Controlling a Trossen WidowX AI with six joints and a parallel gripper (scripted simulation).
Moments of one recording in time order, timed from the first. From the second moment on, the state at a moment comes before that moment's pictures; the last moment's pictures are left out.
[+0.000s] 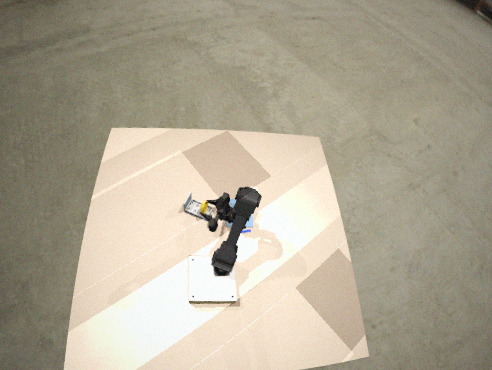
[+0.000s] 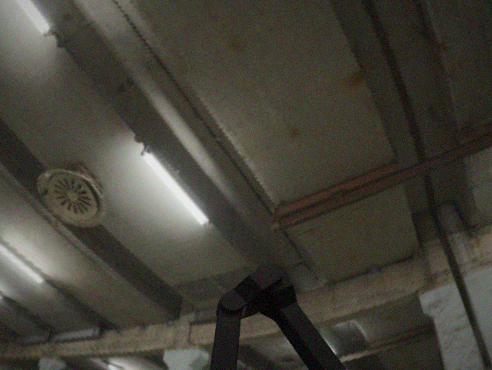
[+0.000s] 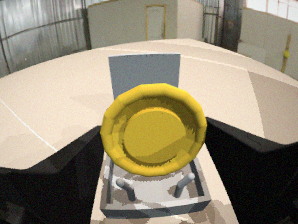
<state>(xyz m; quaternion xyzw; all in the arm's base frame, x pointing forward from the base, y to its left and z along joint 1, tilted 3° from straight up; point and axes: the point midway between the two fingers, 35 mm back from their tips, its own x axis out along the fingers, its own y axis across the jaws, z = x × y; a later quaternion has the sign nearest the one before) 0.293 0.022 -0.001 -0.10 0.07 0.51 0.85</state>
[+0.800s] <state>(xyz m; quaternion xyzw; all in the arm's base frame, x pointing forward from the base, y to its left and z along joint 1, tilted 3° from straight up) 0.298 0.022 0.078 -0.09 0.07 0.51 0.85</state>
